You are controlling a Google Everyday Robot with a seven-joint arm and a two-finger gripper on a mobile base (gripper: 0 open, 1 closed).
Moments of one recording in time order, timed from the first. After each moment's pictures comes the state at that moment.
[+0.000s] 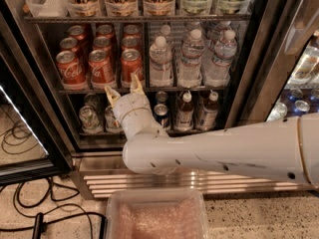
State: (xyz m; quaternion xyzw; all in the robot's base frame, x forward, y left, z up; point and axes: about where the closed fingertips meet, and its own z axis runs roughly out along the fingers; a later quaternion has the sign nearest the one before) arm 0.640 0.101 0.837 -0.20 0.66 0.06 0.72
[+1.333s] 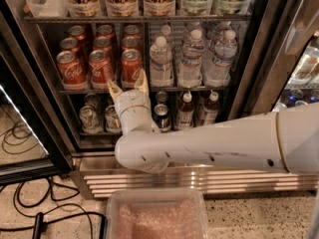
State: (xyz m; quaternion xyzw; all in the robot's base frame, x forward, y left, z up) arm 0.662 0.086 0.838 -0.14 0.66 0.02 0.74
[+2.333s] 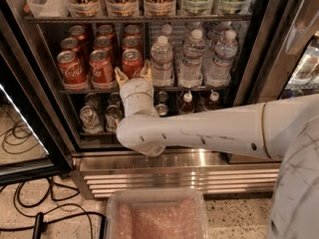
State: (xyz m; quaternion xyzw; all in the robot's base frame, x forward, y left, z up) arm 0.715 0.069 0.841 -0.10 0.66 0.00 0.75
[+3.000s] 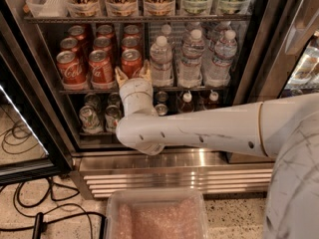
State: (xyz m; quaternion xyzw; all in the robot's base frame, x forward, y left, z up) arm 0.720 0.070 0.840 -0.10 0.66 0.00 0.74
